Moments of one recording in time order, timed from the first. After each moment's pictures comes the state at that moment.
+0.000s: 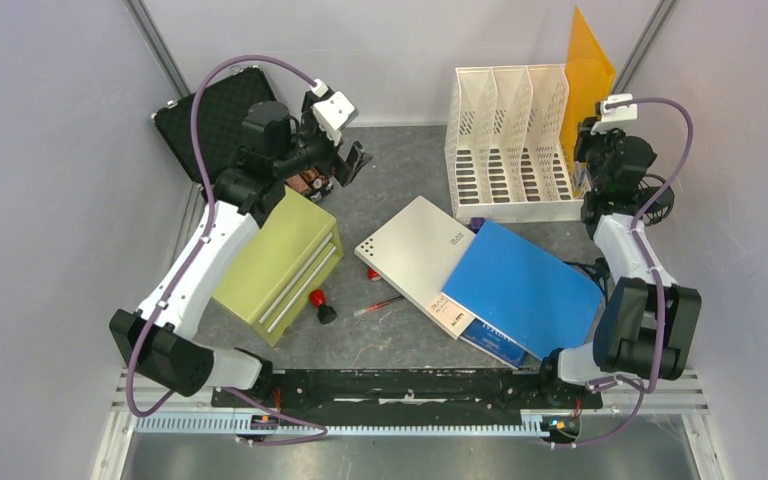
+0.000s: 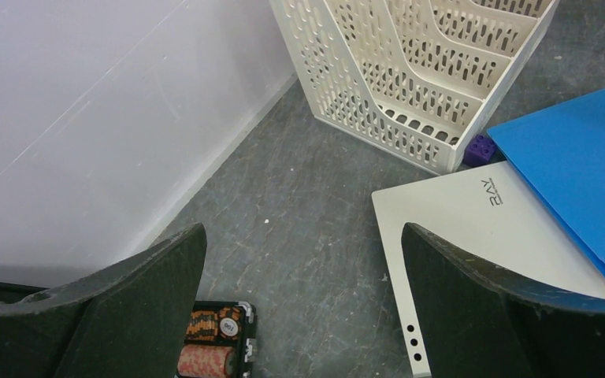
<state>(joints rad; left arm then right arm) -0.40 1.37 1.45 -0.30 0.40 0.37 -0.21 1.41 1.01 0.46 -0.18 -0.16</state>
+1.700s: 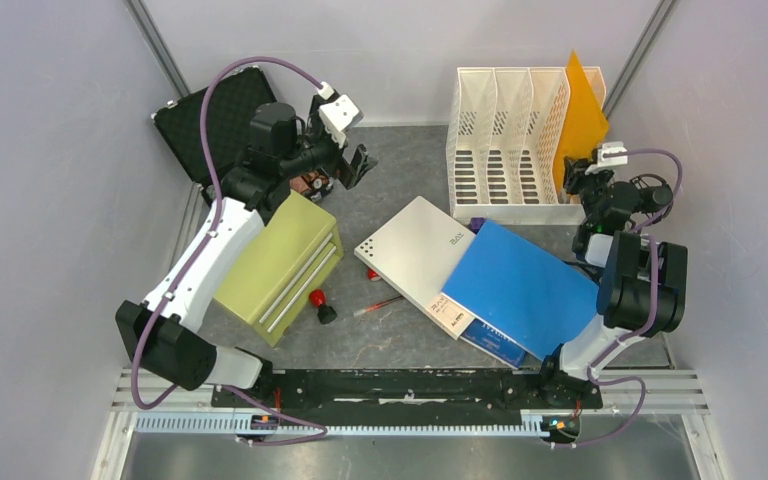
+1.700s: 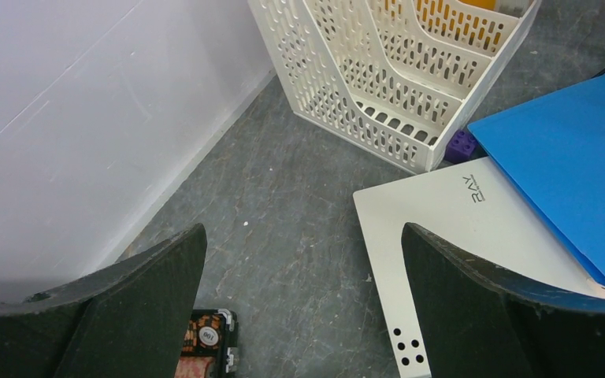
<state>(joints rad) -0.40 1.40 1.43 -0.28 0.44 0.36 -0.31 1.70 0.72 1.11 -0.40 -0.03</state>
